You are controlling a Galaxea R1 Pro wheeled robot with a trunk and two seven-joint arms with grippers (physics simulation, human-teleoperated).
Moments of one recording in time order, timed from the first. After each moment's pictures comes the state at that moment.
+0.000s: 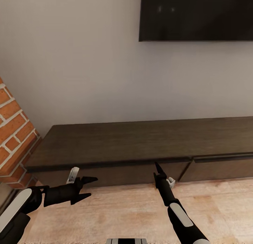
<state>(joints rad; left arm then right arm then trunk) -0.27 0.36 -0.10 -1.50 1.92 1.00 0.44 -0.46 0.05 0.07 -0.65 -1.46 0.03 0.63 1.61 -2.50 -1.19</state>
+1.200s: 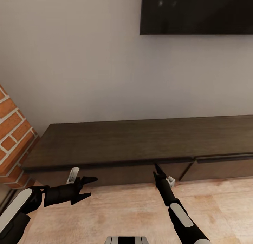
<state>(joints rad) -0.27 0.36 -0.10 -1.51 1.92 1.00 0.44 -0.46 0.04 0.07 -0.65 -1.40 0.03 0.66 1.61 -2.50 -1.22</state>
